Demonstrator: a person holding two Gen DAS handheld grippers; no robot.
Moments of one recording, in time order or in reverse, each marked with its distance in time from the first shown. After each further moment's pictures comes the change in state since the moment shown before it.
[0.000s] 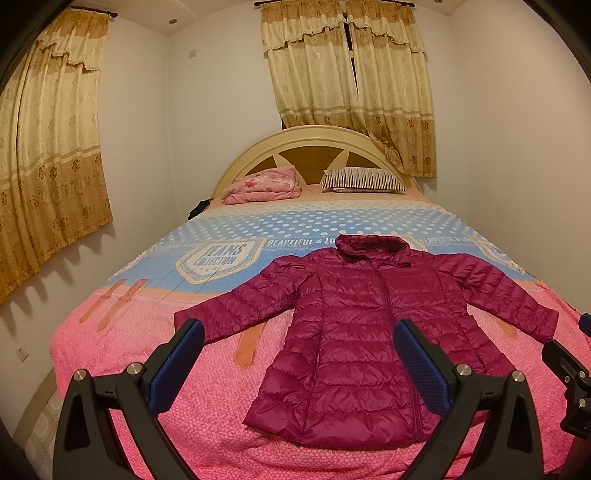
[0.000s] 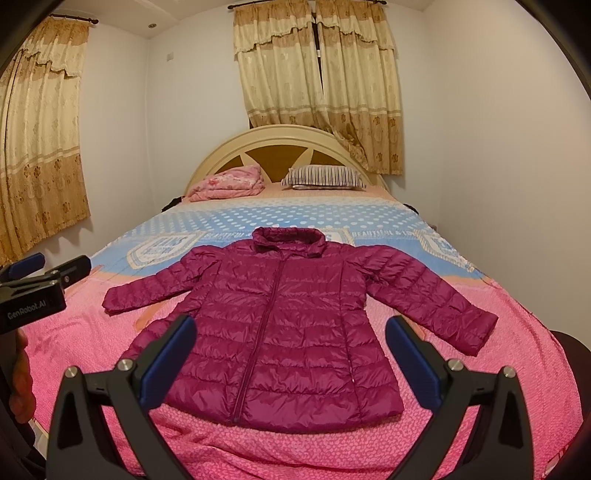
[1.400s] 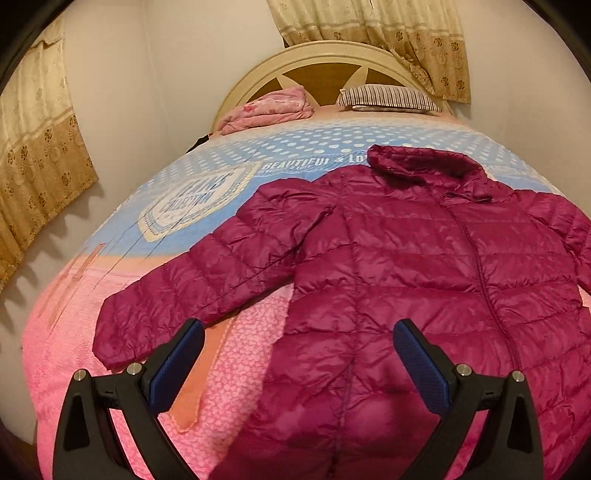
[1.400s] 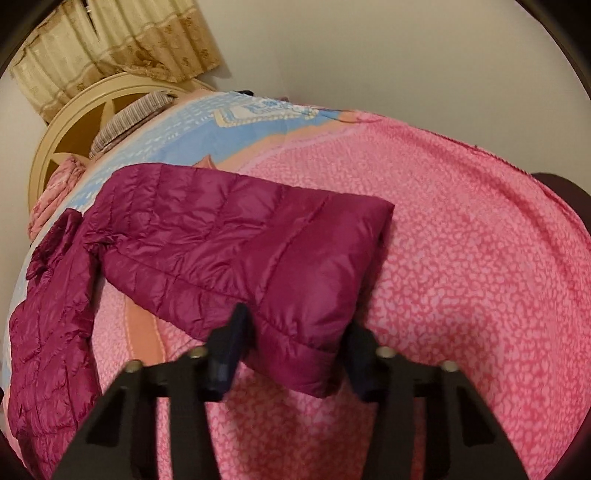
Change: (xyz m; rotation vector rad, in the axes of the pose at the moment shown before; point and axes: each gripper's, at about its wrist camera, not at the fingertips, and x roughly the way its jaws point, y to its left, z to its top) left arm 0.283 -0.021 -0.016 0.045 0.285 0.093; right arm 0.187 -0.321 -0.078 0.553 0.394 -0.359
